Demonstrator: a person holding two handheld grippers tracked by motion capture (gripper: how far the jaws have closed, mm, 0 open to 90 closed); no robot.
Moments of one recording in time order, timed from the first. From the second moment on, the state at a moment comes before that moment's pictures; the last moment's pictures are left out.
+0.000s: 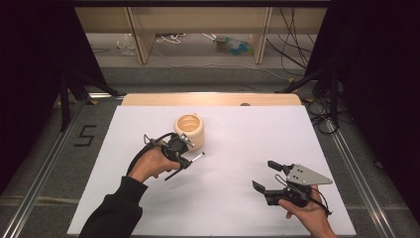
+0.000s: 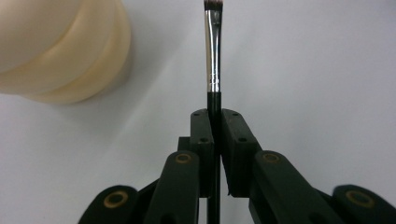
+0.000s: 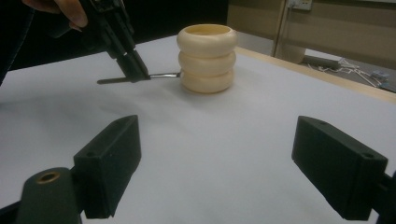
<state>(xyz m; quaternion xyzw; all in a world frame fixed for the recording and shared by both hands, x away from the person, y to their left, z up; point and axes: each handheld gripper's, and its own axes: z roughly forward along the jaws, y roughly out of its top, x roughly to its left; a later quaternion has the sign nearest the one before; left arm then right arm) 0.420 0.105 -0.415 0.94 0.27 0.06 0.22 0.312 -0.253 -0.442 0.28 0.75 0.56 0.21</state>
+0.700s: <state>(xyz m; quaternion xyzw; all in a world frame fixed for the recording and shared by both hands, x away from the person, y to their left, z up) 0.425 0.118 -0.393 0.87 0.29 0.09 0.38 0.311 -0.253 -0.442 0.29 0.76 0.56 0.19</state>
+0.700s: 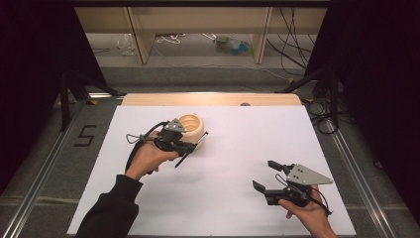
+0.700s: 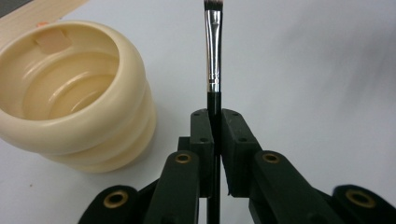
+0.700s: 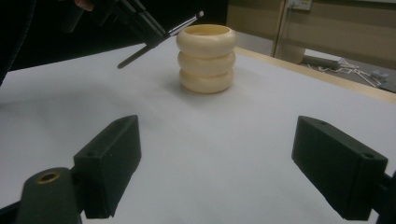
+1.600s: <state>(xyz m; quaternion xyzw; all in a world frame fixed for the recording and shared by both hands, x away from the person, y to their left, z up) 0.427 0.127 -0.381 0.79 0.33 0.14 0.50 0.312 -0.254 -0.442 0.28 0.75 0.56 0.21</state>
